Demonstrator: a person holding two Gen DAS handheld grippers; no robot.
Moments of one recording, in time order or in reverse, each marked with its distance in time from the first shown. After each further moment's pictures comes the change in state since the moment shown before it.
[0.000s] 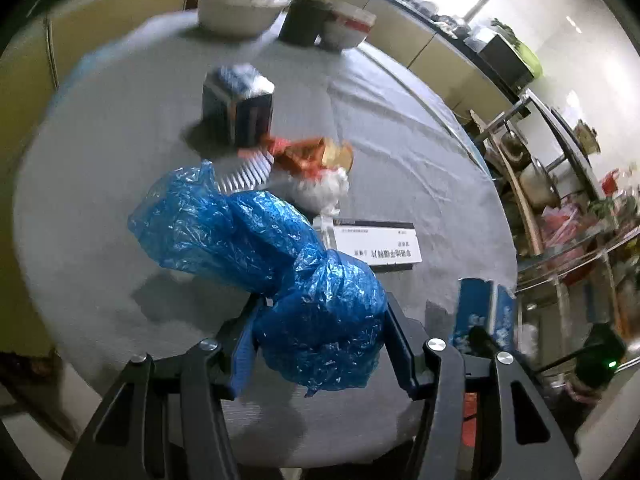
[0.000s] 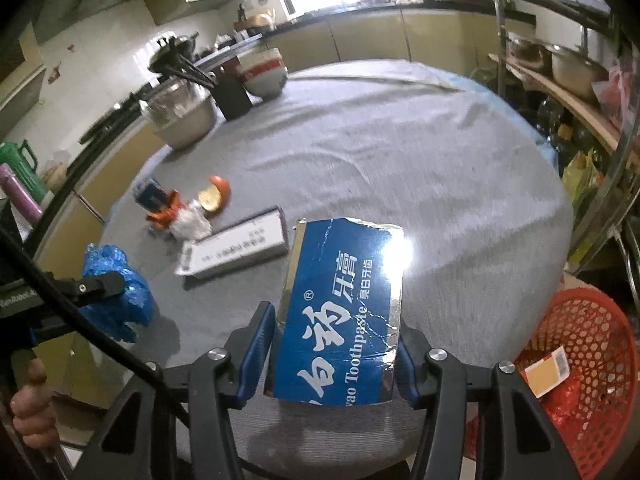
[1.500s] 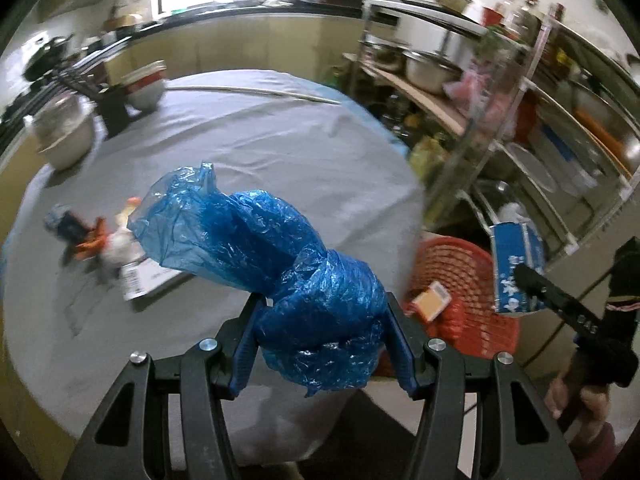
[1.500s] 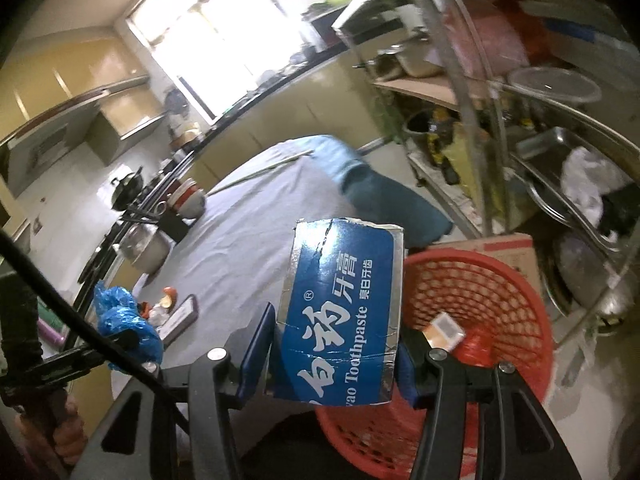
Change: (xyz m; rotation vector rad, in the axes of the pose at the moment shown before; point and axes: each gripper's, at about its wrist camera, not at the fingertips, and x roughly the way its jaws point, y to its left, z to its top) left arm 0.004 -0.193 -0.077 0.586 0.004 -0.044; right arm -0.132 -0.186 -0.074 0.402 -0.266 -0.013
